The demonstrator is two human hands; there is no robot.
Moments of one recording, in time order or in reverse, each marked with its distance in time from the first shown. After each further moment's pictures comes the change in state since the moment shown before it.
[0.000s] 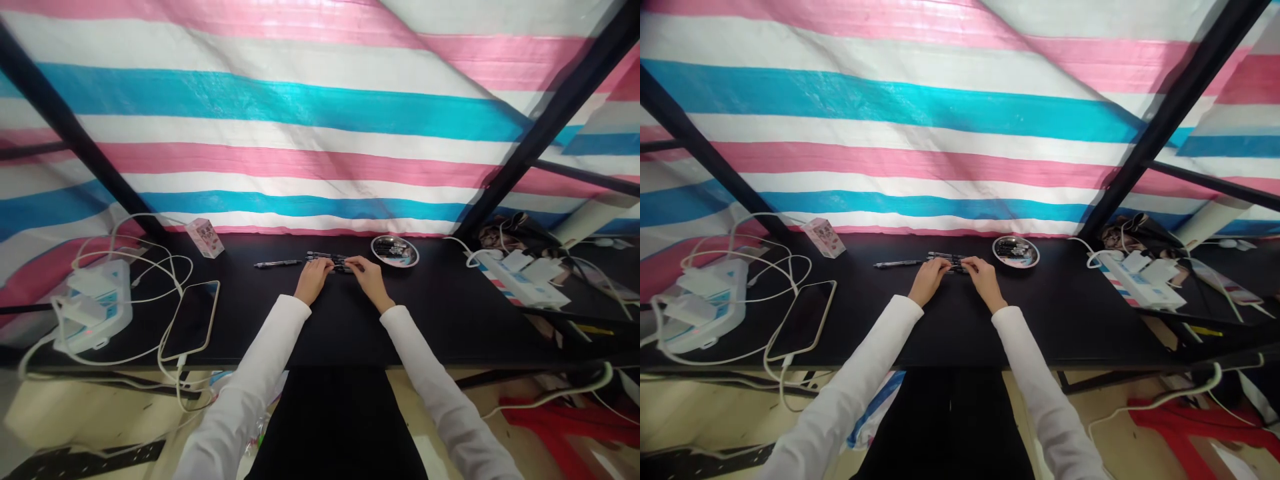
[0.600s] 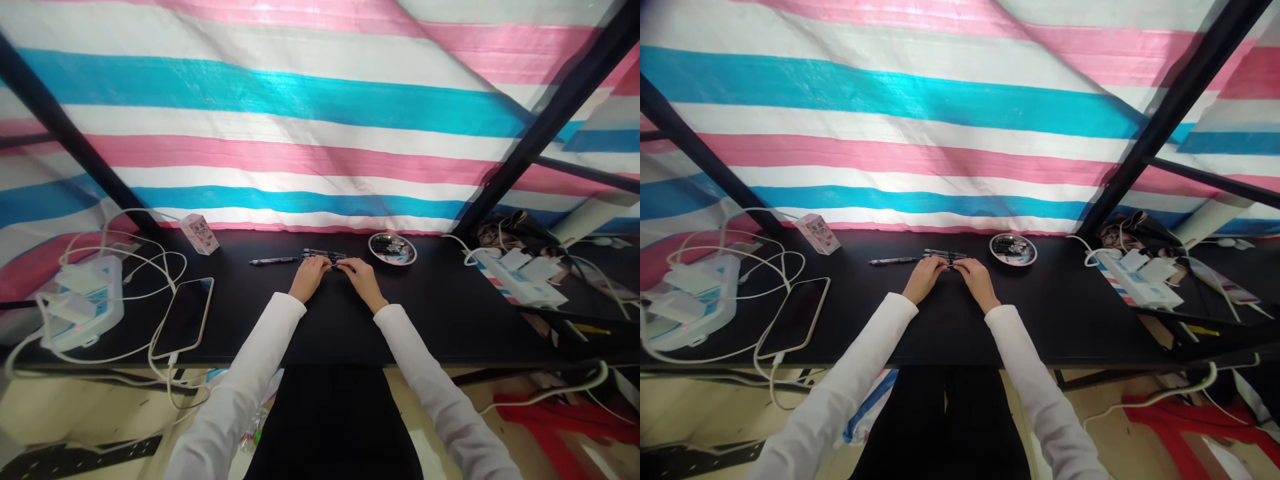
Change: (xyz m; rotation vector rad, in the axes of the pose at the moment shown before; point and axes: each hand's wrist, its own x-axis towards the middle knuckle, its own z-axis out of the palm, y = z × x) left_hand -0.001 -0.005 0.002 0.016 -0.009 0.062; right_hand -0.006 -0.004 0.004 -0.077 -0.035 -0.084
